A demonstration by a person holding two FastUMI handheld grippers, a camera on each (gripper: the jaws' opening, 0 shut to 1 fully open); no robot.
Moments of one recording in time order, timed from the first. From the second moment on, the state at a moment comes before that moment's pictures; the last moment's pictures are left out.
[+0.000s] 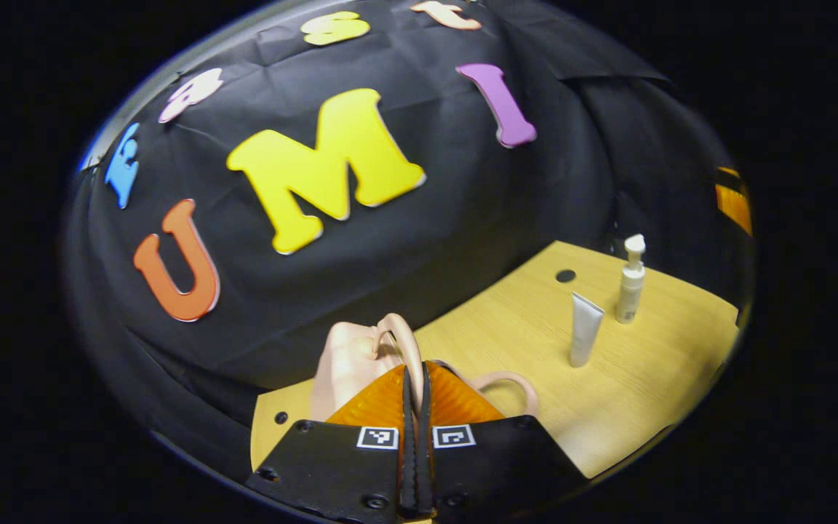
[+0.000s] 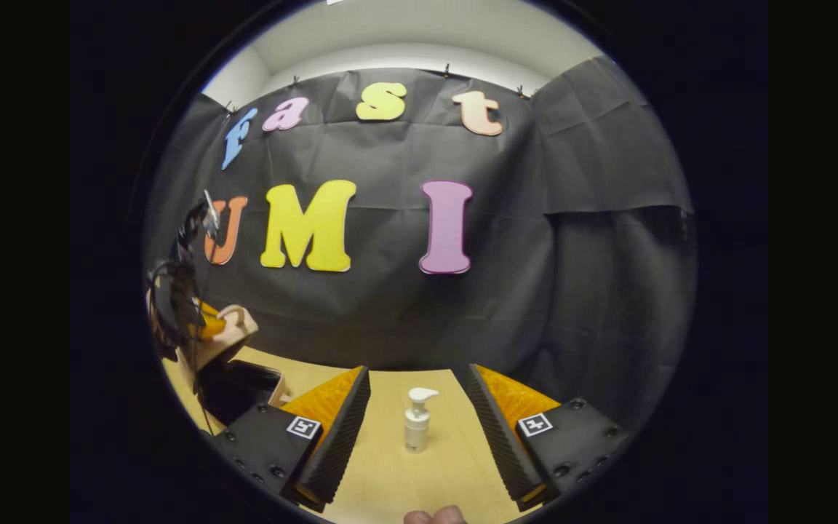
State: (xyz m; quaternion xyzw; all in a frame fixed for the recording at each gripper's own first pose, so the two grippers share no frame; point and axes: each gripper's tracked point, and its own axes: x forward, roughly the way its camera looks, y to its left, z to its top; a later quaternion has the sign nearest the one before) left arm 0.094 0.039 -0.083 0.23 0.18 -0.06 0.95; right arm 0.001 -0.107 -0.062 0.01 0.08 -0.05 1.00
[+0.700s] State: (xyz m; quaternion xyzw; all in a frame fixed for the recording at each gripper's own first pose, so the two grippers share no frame) left arm 0.057 0.342 -0.090 -0.01 0.09 0.14 0.99; right arm -0.002 0.039 -0.016 -0.07 0.06 0.06 0.99
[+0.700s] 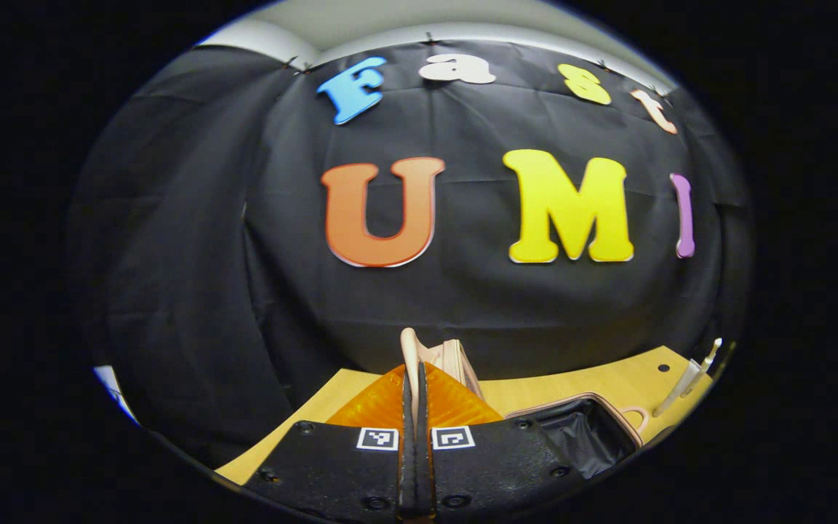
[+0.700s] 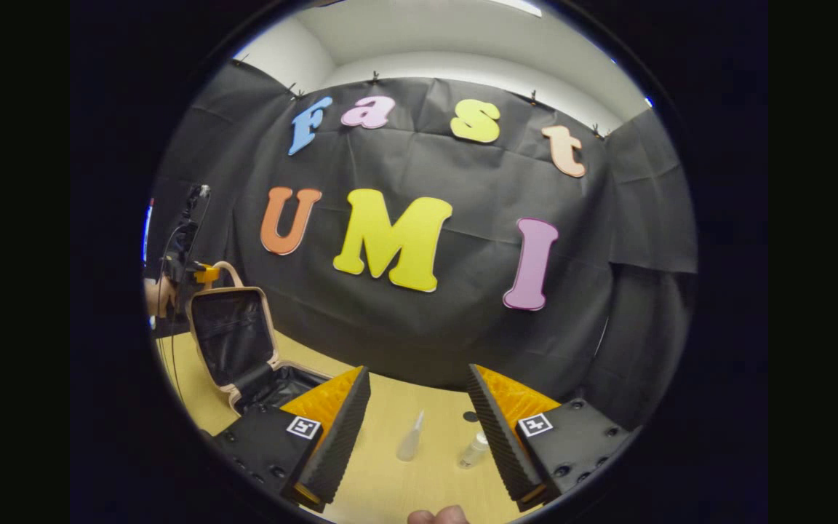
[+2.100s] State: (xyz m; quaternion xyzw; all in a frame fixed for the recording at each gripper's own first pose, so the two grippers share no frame) left arm 0.019 0.320 -0.125 0.00 0.14 0.18 0.97; right arm -0.003 0.012 -0.040 -0.05 0.09 0.04 0.99
